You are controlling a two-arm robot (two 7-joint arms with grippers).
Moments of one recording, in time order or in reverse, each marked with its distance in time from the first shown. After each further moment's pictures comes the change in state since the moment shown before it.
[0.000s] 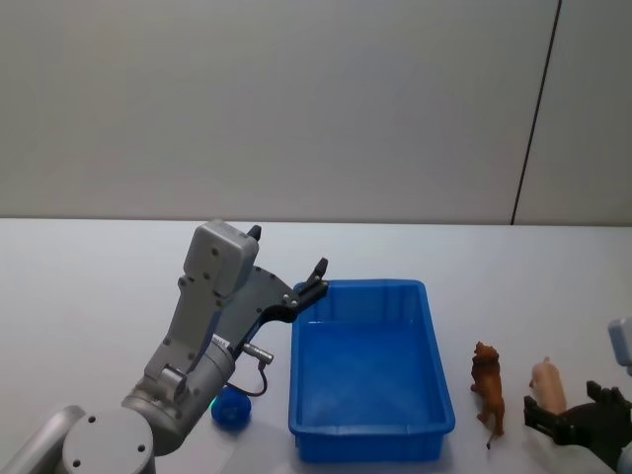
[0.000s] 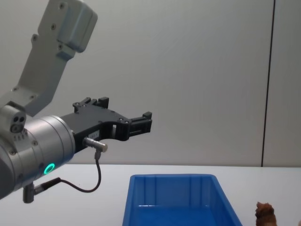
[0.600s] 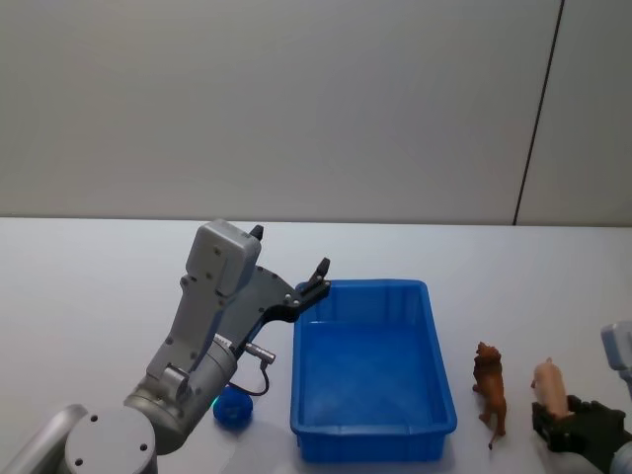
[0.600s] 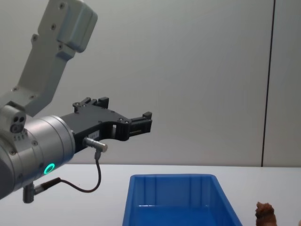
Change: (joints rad) left arm 0.000 0.000 0.000 0.000 0.000 0.000 0.000; right arm 0.030 -0.026 -0.004 0.056 0.011 0.034 0.008
